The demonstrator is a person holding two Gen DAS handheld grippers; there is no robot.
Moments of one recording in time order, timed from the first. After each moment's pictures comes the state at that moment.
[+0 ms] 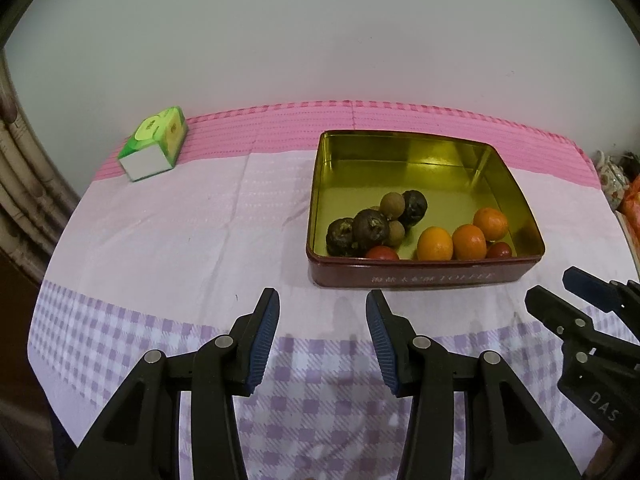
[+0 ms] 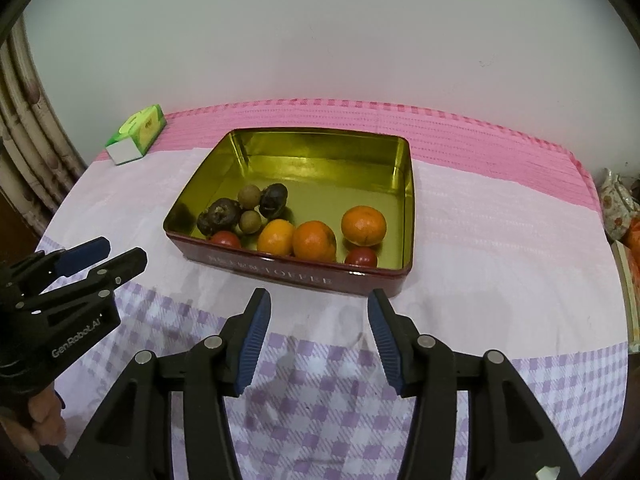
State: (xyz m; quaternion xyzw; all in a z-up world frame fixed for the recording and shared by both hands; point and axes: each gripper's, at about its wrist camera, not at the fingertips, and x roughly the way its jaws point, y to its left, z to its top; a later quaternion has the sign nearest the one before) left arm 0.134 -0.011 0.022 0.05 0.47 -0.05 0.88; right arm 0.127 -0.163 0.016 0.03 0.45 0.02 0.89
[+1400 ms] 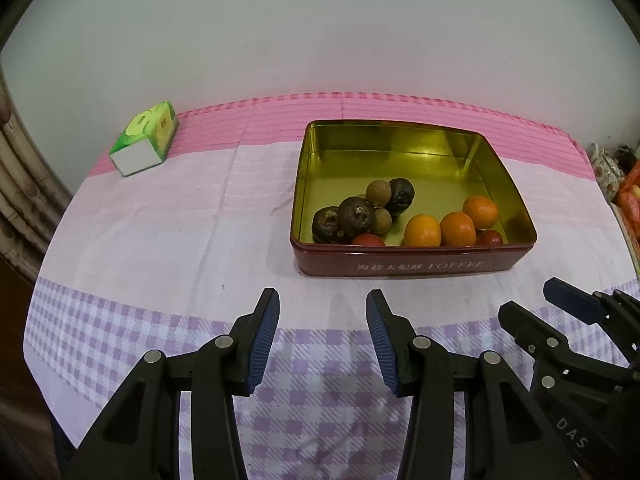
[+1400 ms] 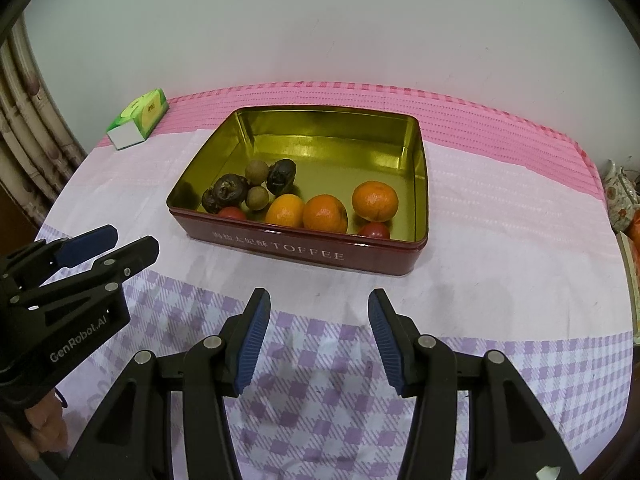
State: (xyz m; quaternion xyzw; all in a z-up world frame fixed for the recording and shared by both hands) left arm 0.130 -0.020 0.018 0.05 0.48 -0.06 0.88; right arm 0.120 -0.155 0.006 0.03 0.47 0.03 0.88
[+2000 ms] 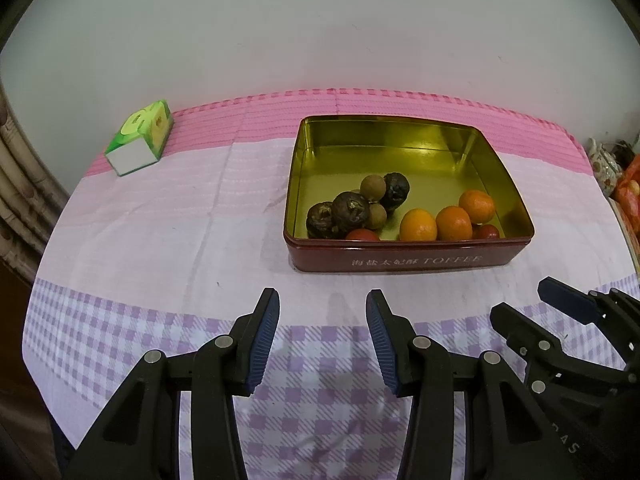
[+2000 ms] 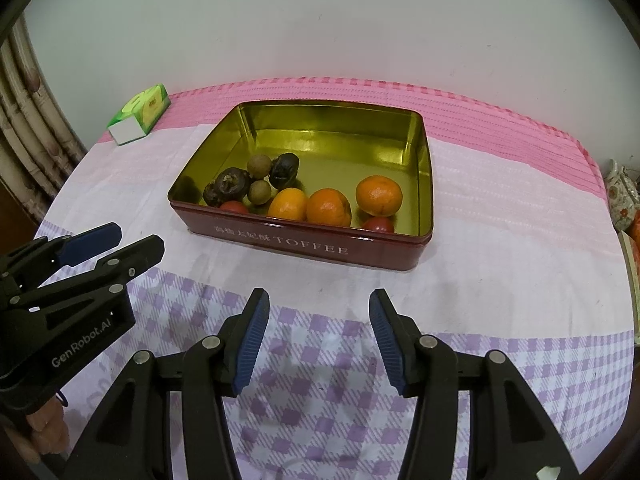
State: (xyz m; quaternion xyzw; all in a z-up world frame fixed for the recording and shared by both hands) left arm 0.131 -0.025 0.016 0.05 0.48 -0.06 0.87; right arm 0.119 -0.152 0.003 0.03 0.48 0.03 0.88
